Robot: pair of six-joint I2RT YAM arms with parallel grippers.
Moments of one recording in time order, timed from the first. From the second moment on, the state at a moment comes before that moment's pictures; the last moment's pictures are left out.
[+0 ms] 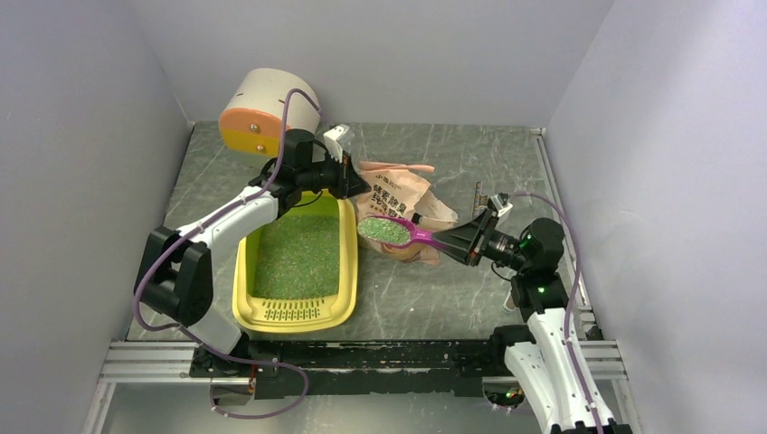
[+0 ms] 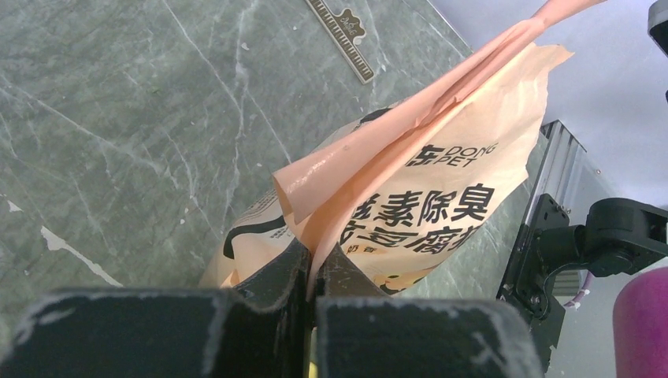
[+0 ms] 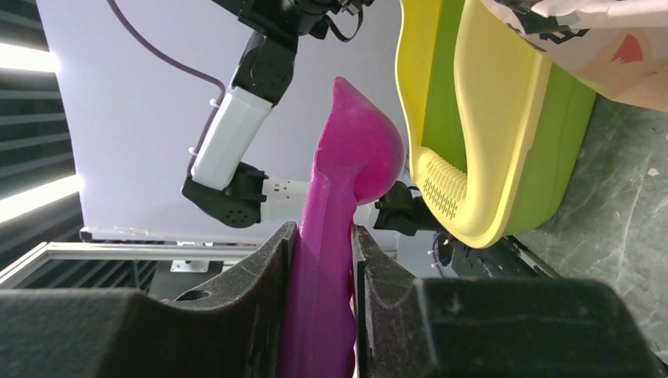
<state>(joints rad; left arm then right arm) -0.47 1.59 1.15 0.03 0.63 -0.24 0.05 0.61 0.49 0.04 -1.00 1.36</state>
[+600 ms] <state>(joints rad) -0.47 1.59 1.15 0.01 0.62 -0.26 0.66 0.92 0.47 0.25 -0.59 1.37</state>
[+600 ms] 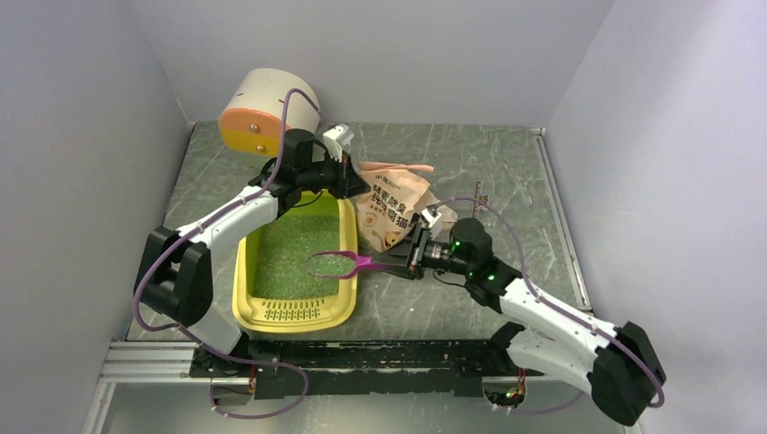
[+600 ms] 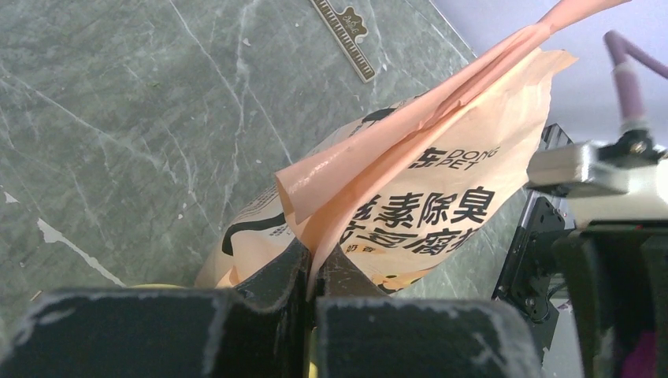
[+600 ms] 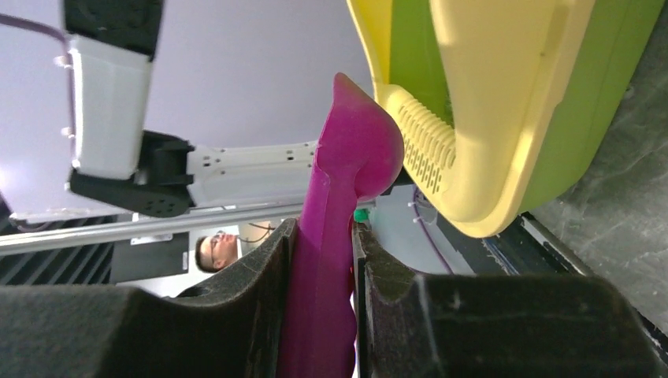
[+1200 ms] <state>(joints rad) -0.47 1.59 1.15 0.01 0.56 -0.31 0.88 1.21 0.71 0.20 -0.28 1.20</state>
